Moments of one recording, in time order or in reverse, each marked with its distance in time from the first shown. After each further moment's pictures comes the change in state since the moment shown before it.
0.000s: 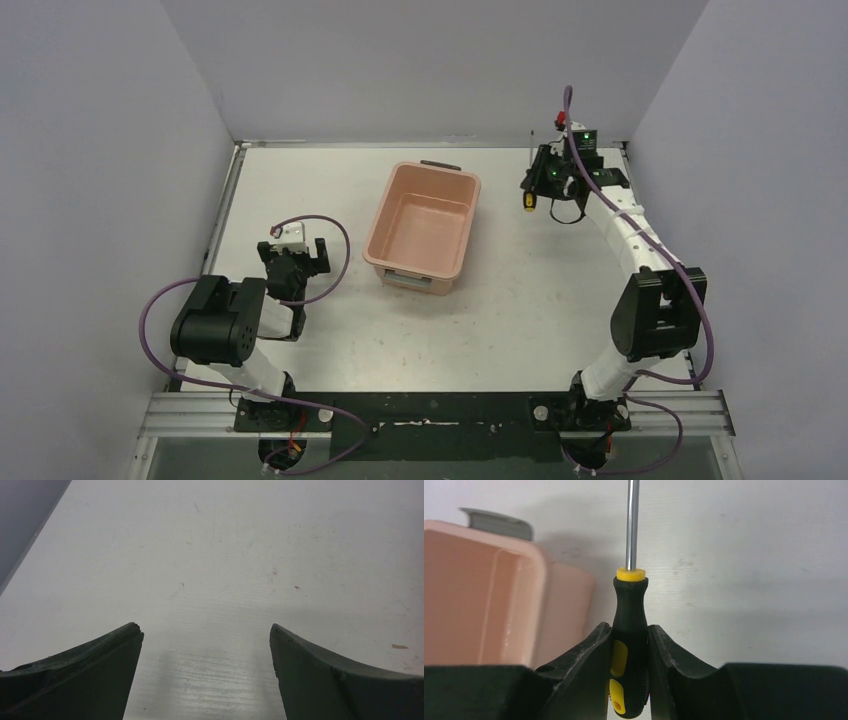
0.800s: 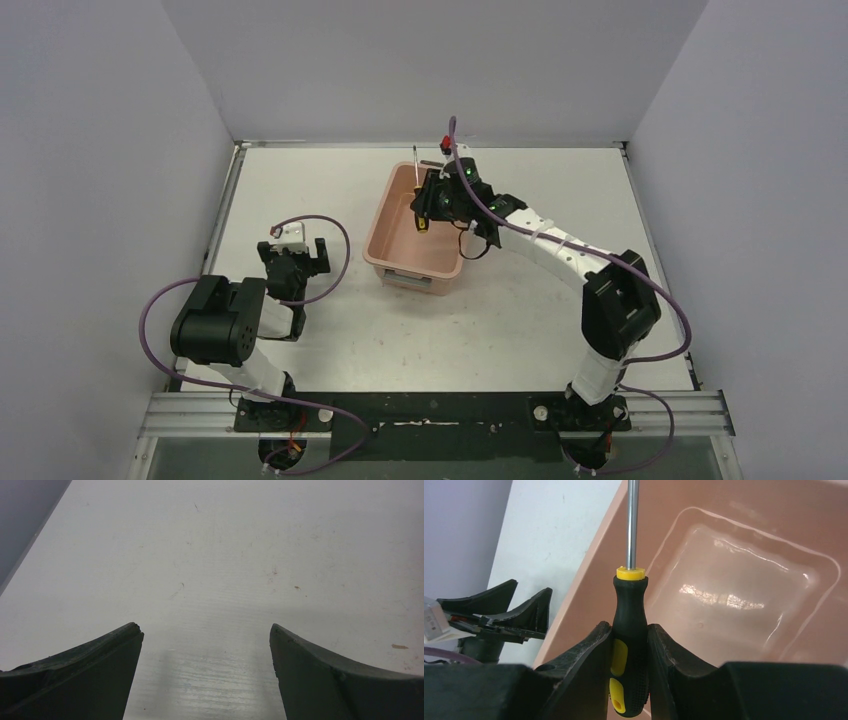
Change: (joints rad) left arm 0.000 0.000 0.000 0.000 0.000 0.000; right arm 0.574 0.082 -0.019 0.316 0.134 0.292
